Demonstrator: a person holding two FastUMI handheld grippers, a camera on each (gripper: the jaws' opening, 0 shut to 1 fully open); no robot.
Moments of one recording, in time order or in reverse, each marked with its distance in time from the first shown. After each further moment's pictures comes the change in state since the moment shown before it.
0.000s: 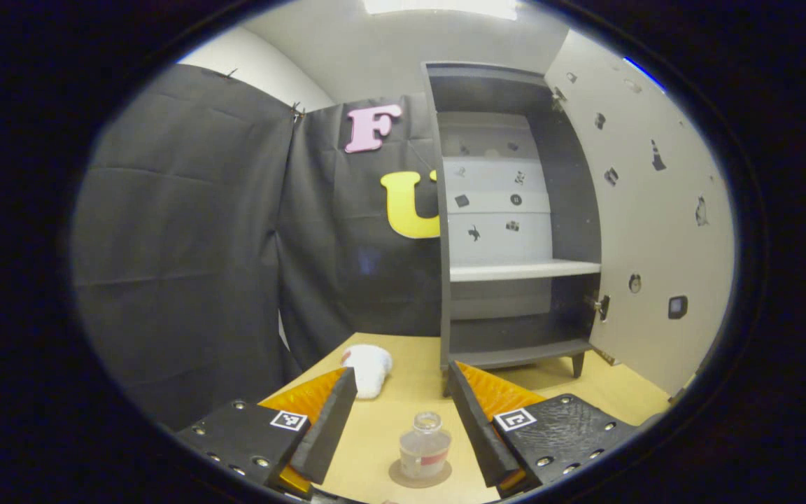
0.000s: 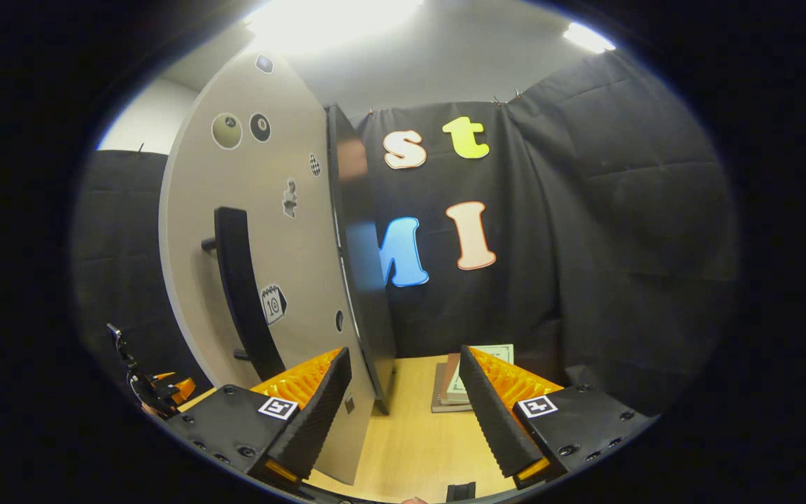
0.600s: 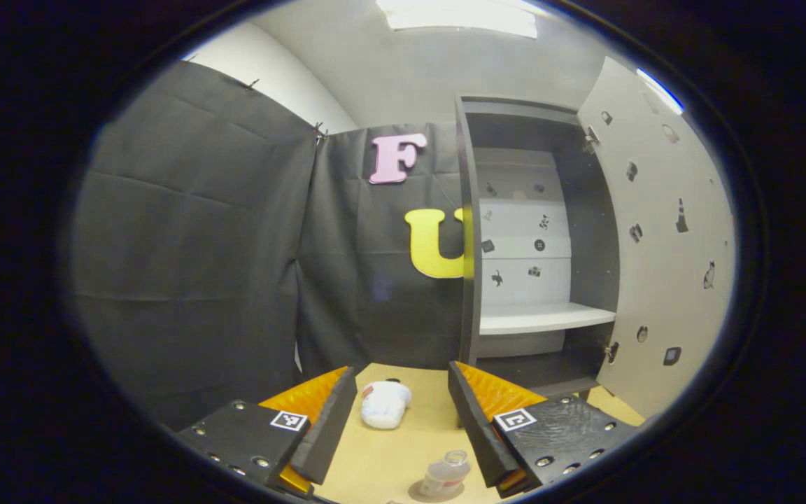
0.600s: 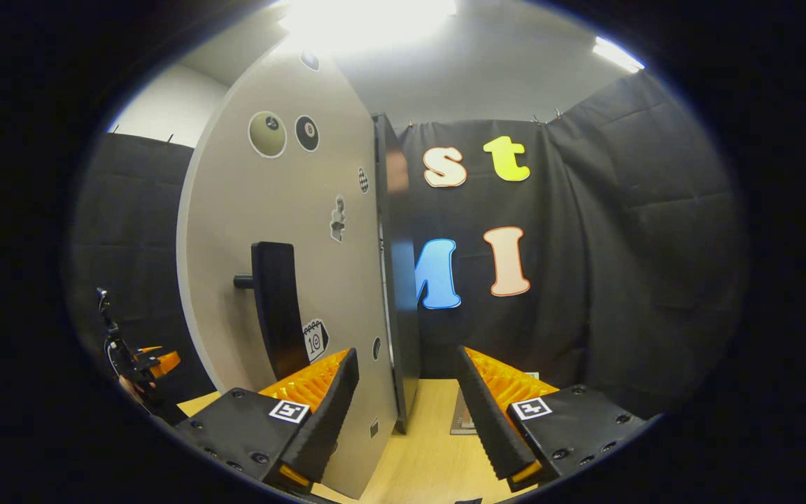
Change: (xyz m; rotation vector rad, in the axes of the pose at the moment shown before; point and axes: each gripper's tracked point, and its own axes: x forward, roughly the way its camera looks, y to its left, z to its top) left arm 0.004 0.051 0.062 -0.058 -0.080 0.037; right arm 0.028 0.055 0.024 -0.102 -0.039 0.087
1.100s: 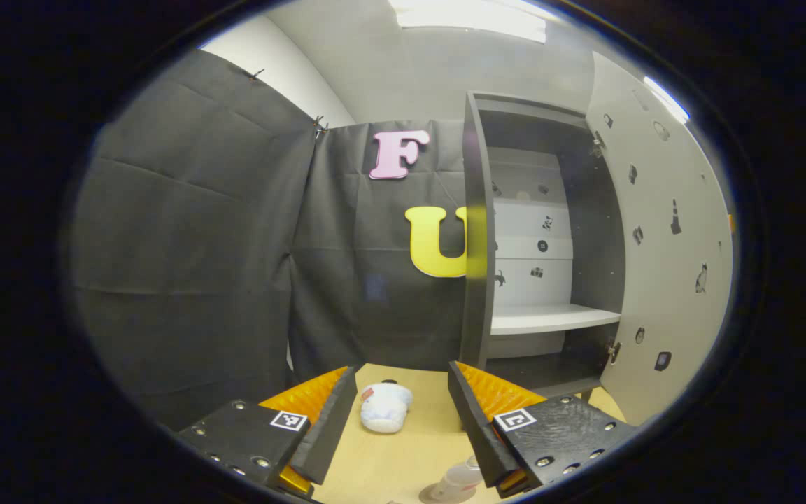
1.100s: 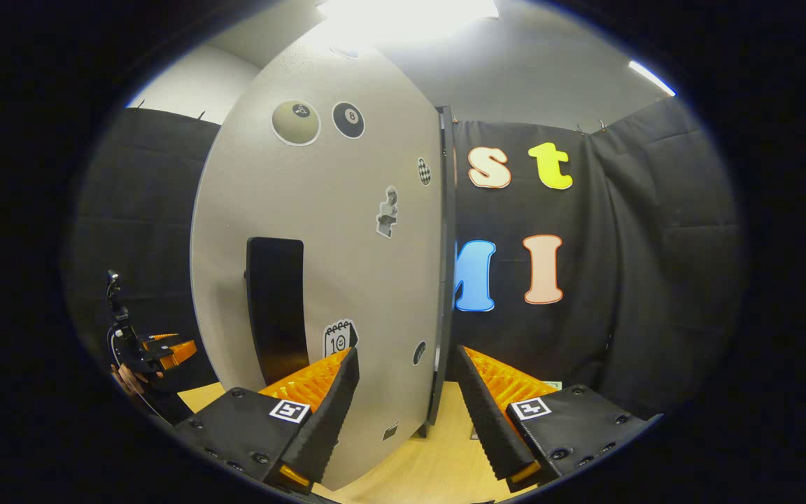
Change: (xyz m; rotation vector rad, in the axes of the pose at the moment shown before) left arm 0.024 0.036 -0.007 -0.020 0.009 -0.031; right arm 0.018 0.087 -0.005 -0.094 0.024 0.088
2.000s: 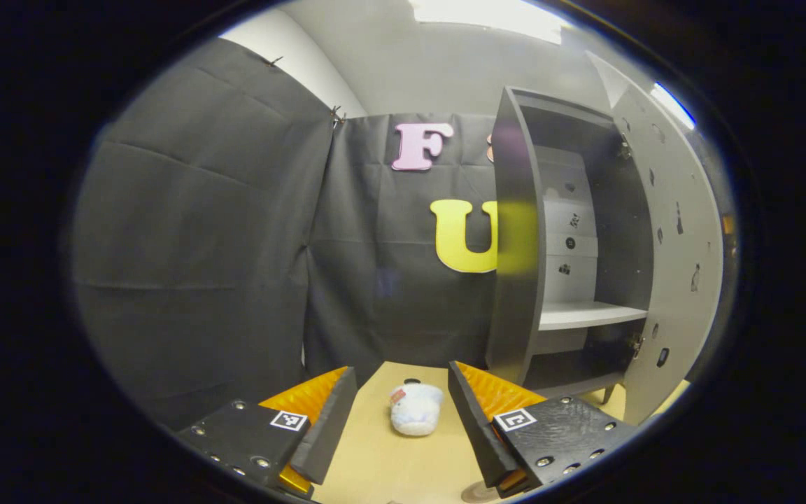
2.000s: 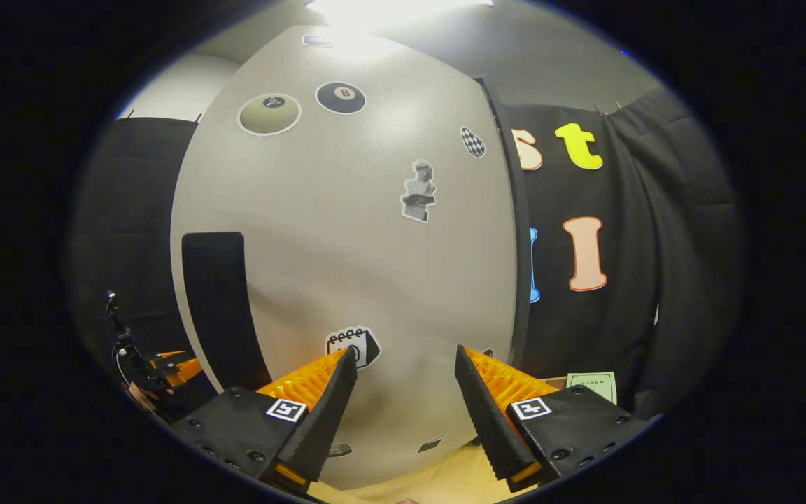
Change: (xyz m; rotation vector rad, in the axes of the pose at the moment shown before) left arm 0.029 0.083 -0.010 -0.020 0.024 0.021; right arm 0.087 0.075 -0.005 0.061 0.021 0.041
